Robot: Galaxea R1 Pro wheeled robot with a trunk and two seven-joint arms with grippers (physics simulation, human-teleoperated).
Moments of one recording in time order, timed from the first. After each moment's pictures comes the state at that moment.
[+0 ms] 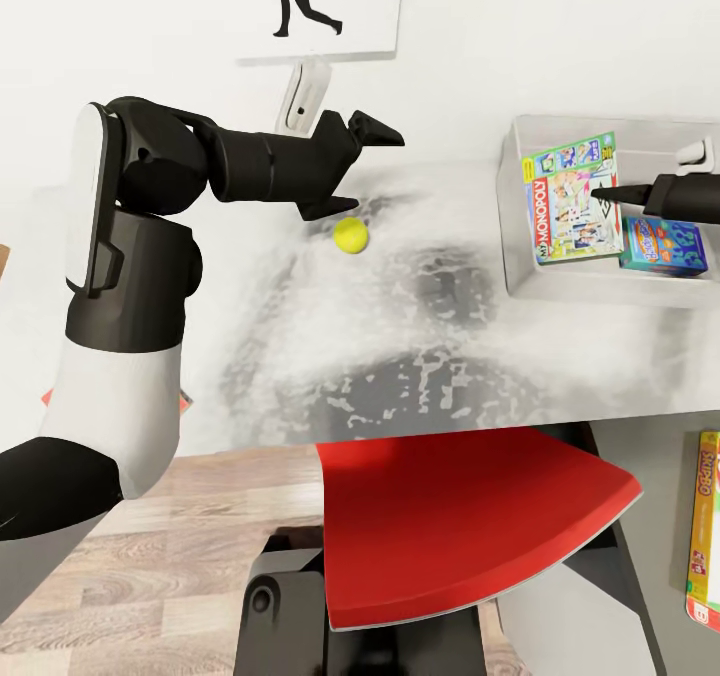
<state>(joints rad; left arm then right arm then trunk) -1.42 -0.06 -0.28 -1.56 2.03 0.78 1.12 -1.58 -0.51 -0.19 -0.70 0.14 0.71 1.29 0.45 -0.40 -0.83</state>
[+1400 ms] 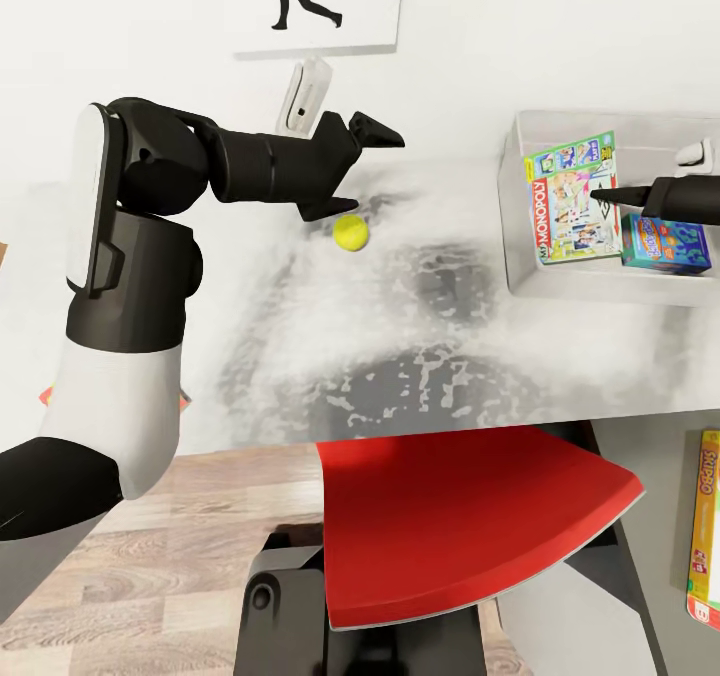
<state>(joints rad) -1.42 -0.06 -0.28 -1.56 2.02 0.78 1.12 -1.58 -0.51 -0.19 -0.70 0.14 0.66 1.29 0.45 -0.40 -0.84</state>
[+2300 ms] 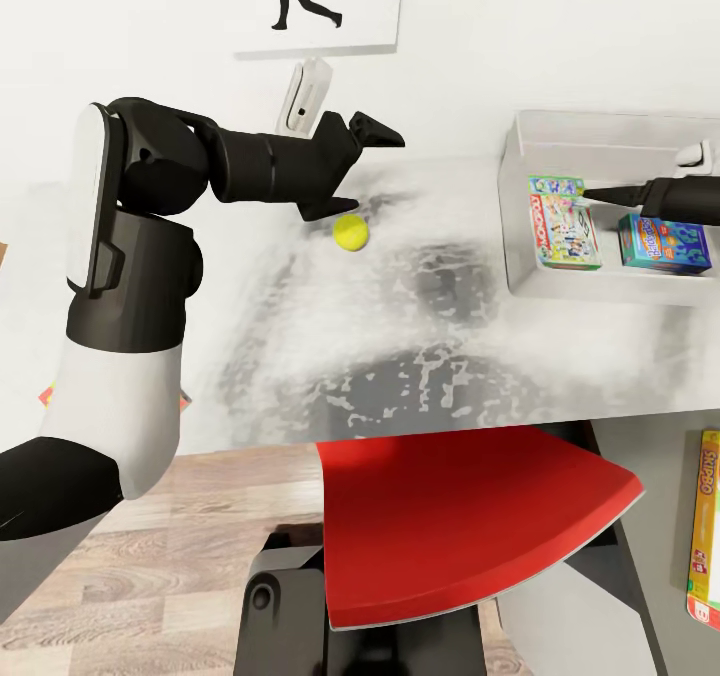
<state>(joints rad) -1.42 -0.06 -0.28 -1.56 2.02 0.78 1.12 -1.58 -0.51 -0.19 -0.69 0.14 0.66 1.25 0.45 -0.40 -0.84</state>
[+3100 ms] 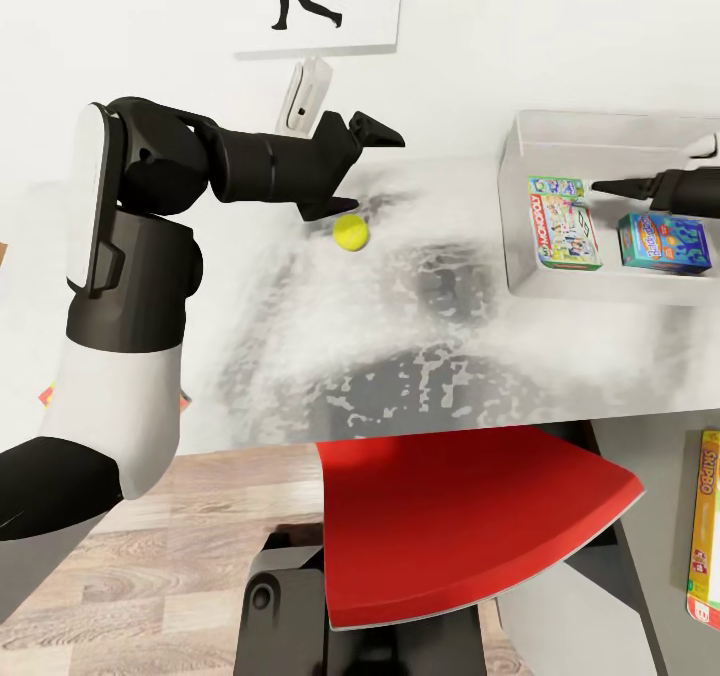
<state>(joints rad) -1.42 -0.06 -0.29 -1.56 2.02 0.78 1.12 -1.59 -0.52 -0.19 -0.70 0.14 0.66 1.24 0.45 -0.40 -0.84</state>
